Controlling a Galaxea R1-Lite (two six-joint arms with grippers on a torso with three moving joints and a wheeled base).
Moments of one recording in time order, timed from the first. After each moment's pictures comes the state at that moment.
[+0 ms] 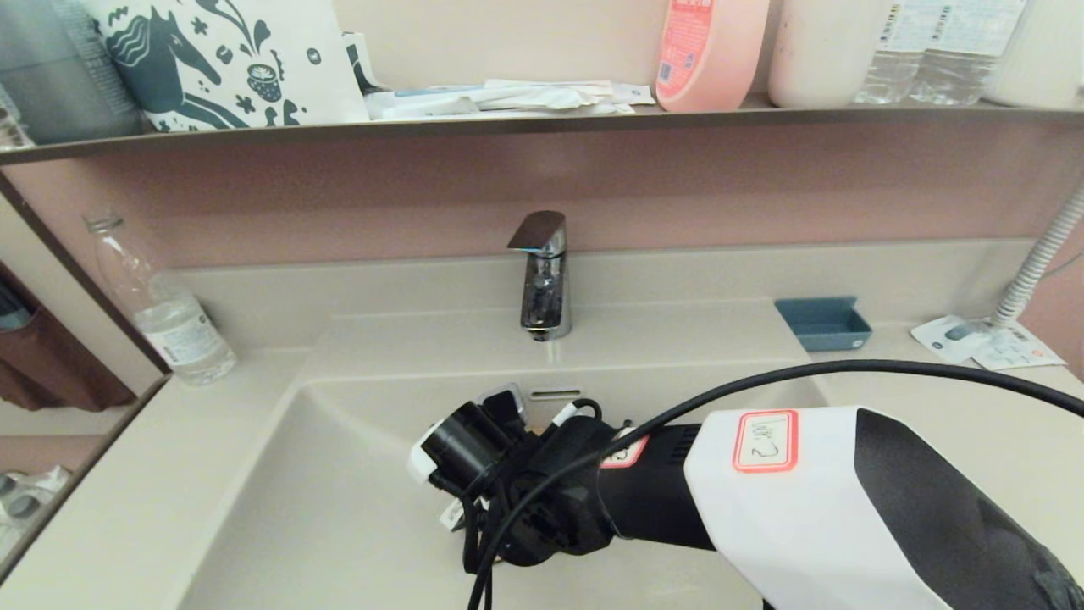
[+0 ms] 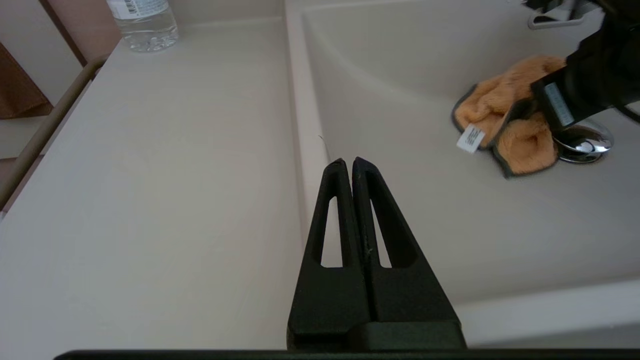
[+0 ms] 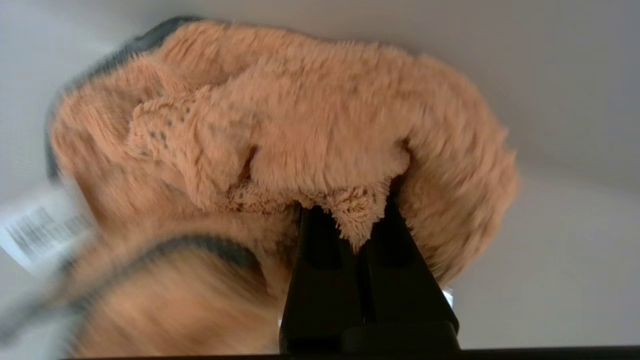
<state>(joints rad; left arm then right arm) 0.01 0.00 0.00 0.01 -0.04 0.06 0.97 2.48 -1.95 0.47 -0.64 0.44</state>
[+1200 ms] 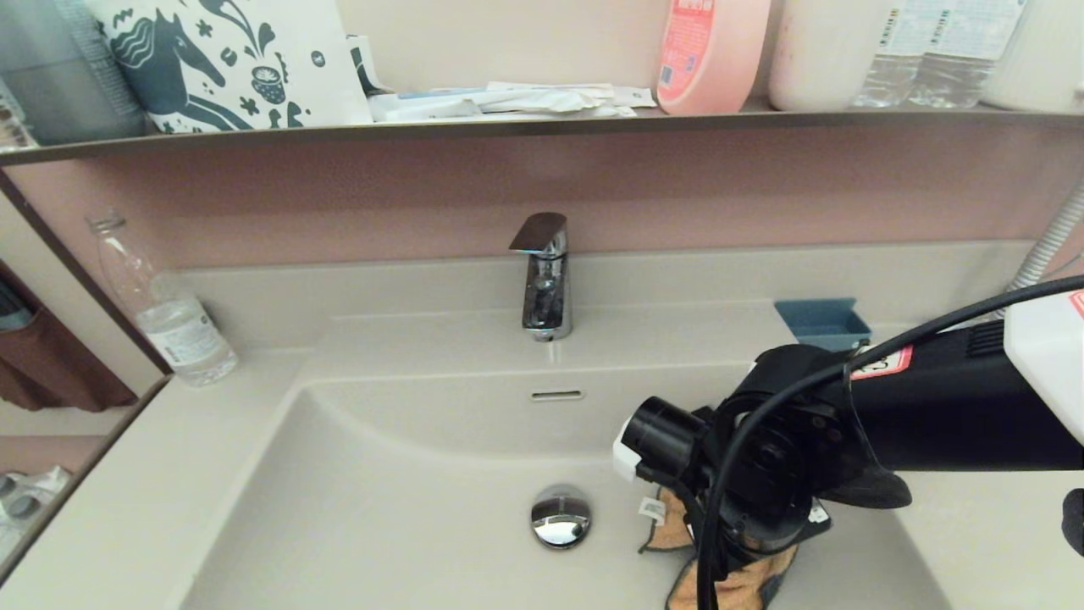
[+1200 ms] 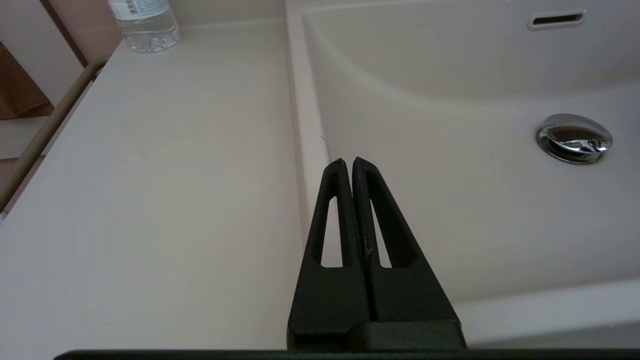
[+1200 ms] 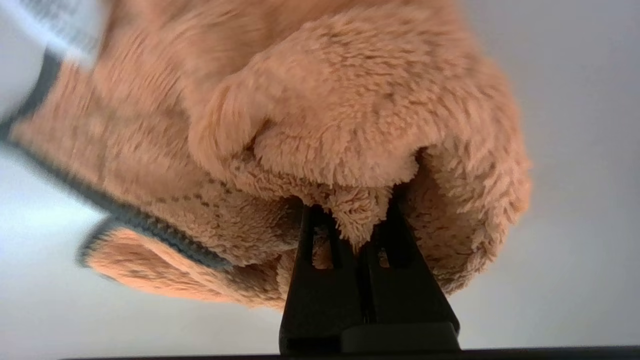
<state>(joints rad) 0.01 0.00 0.00 0.01 -0.04 0.06 0.79 2.10 -1.38 0.89 -0.44 0.59</state>
